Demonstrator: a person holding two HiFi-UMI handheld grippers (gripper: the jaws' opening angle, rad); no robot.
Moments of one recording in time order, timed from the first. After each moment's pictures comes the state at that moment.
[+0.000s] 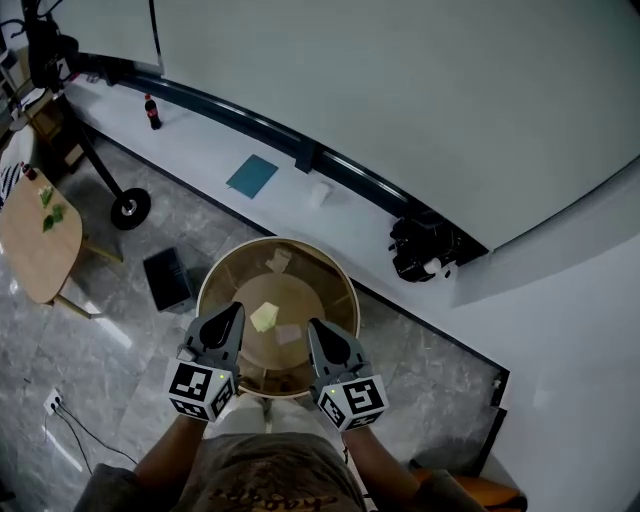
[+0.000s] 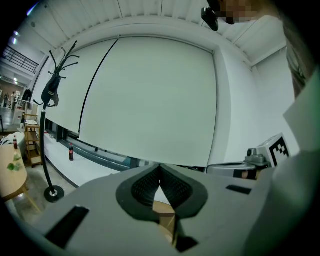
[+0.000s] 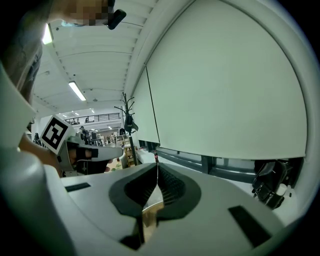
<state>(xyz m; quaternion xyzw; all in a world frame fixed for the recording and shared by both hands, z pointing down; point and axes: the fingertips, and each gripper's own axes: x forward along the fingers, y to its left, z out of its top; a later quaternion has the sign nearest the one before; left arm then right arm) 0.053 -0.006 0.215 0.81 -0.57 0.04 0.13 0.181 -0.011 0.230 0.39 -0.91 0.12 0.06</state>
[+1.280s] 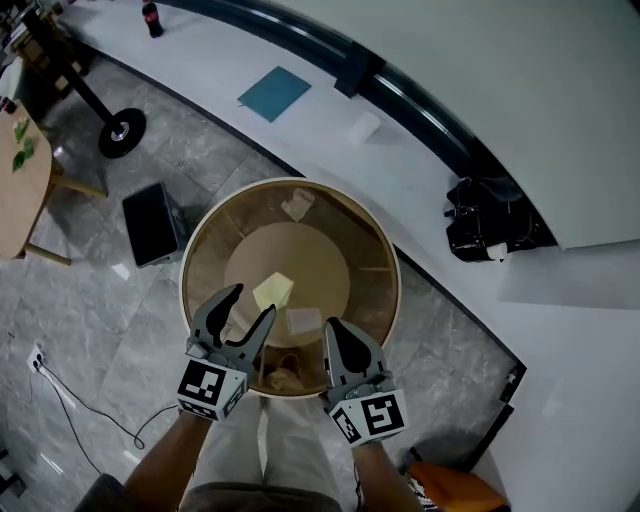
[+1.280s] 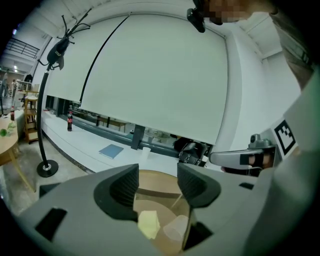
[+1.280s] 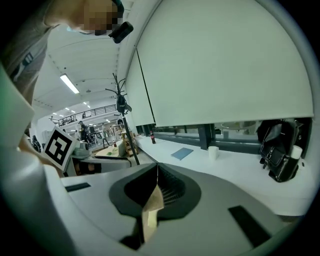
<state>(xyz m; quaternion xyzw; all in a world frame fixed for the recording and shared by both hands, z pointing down) 0.053 -0.061 0.457 0.80 -0.56 0.07 0.20 0.168 -0.061 0.432 0.38 -0.90 0.16 0.11</state>
